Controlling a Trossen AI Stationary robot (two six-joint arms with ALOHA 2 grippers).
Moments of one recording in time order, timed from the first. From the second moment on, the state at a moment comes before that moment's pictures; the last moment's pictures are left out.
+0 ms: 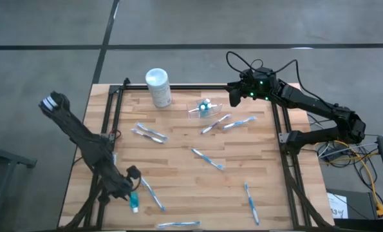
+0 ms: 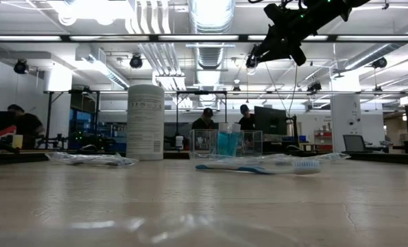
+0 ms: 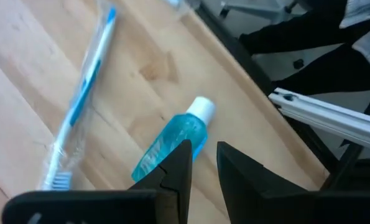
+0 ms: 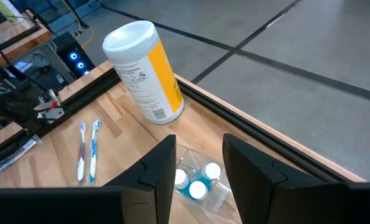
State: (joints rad) left arm -0.85 1.05 0.54 -0.33 0.16 -0.29; right arm -0.54 1.15 0.99 -0.26 -0.01 0.34
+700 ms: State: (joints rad) left arm -0.90 1.34 0.76 -0.40 0.21 -0.11; right arm -0.54 1.15 0.99 -0.26 -0.01 0.34
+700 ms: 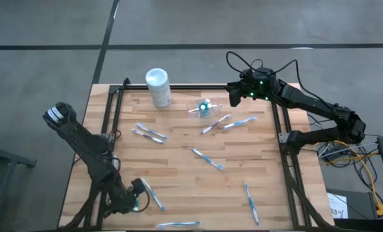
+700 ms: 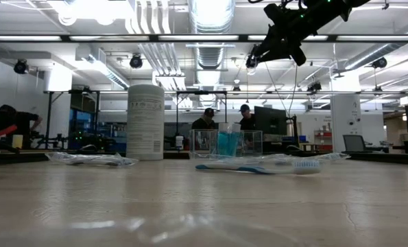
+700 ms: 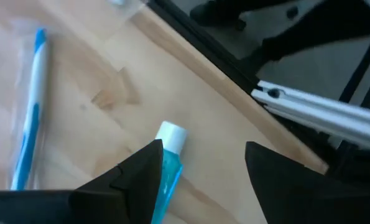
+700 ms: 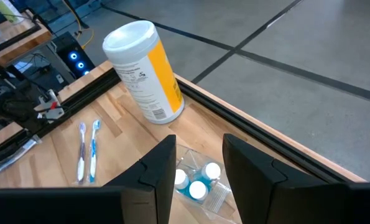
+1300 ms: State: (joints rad) left arm -0.90 1.52 0.84 -0.46 0.12 -0.16; right arm -0.54 1.15 0.99 -0.26 -0.01 0.34
